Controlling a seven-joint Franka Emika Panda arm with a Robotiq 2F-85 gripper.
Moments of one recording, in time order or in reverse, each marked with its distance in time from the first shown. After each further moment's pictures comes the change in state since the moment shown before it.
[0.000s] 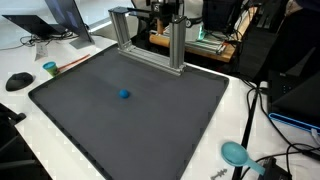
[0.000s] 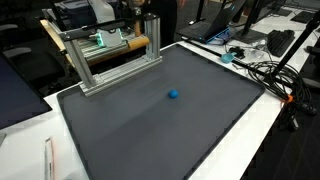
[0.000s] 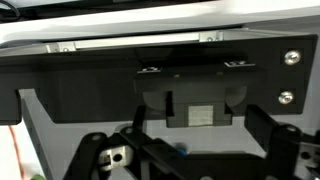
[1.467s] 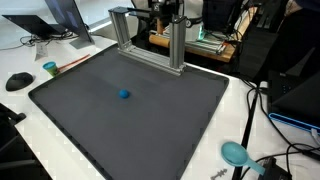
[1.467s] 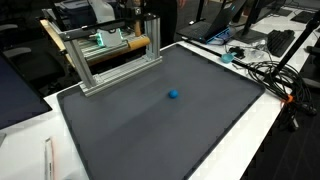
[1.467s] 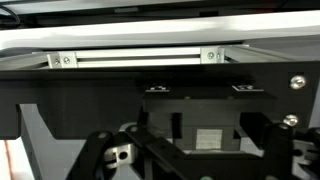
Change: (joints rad) arm 0.003 -0.028 -0.024 -0.033 0.005 -0.028 -0.056
